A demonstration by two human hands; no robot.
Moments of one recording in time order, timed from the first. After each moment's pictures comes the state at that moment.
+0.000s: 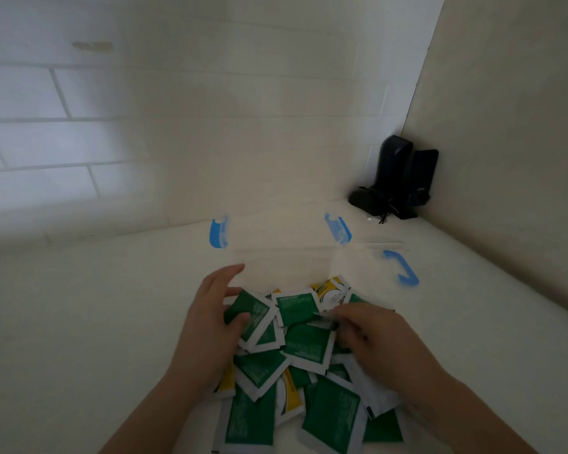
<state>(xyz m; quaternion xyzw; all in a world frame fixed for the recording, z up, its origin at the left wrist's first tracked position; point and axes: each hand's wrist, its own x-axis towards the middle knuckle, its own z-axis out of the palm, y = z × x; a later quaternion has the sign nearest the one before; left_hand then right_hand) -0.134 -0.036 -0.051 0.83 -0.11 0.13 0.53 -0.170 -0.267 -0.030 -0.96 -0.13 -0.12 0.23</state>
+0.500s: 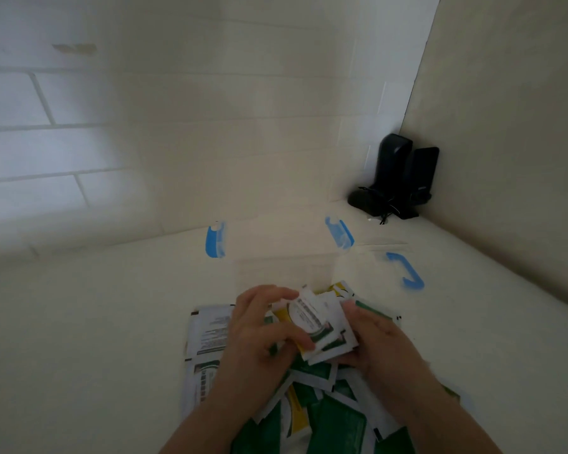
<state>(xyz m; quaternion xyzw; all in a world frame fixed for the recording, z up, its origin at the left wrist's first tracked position) -0.142 -0.073 -0.046 0.82 -0.28 0.22 0.44 -0.165 -0.245 -0.036 -0.67 0.03 0.04 0.75</state>
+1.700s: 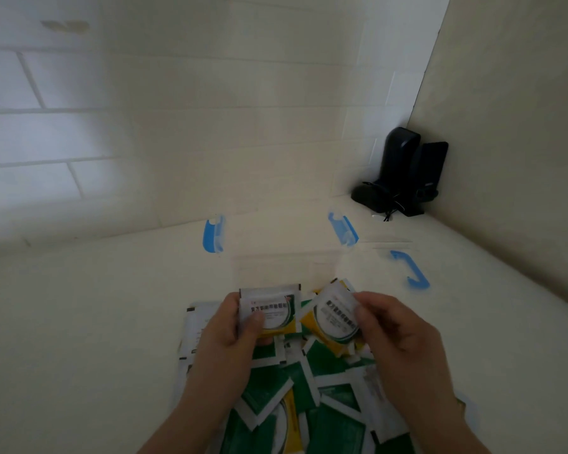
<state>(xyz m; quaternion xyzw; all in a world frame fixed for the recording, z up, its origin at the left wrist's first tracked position) -0.137 -0.058 -0.058 0.75 -0.06 0.04 0.66 -0.180 -0.245 -0.019 -0.82 -0.03 -0.25 0.51</state>
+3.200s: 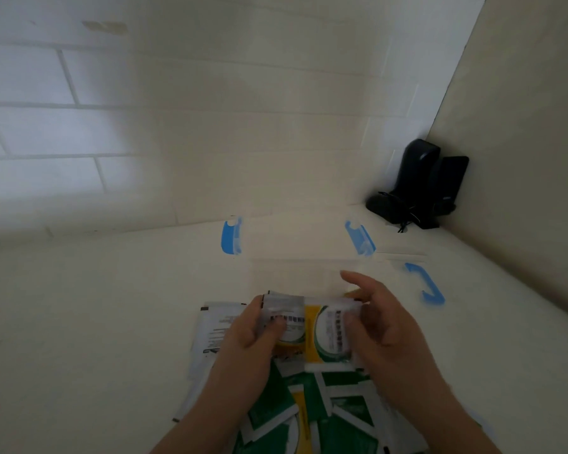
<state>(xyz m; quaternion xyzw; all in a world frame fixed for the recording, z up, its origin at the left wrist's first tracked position) -0.134 -0.063 -0.058 0.69 -0.07 -0.01 0.72 -0.161 -0.232 -0.009 -0.83 -0.11 -0.11 0.54</state>
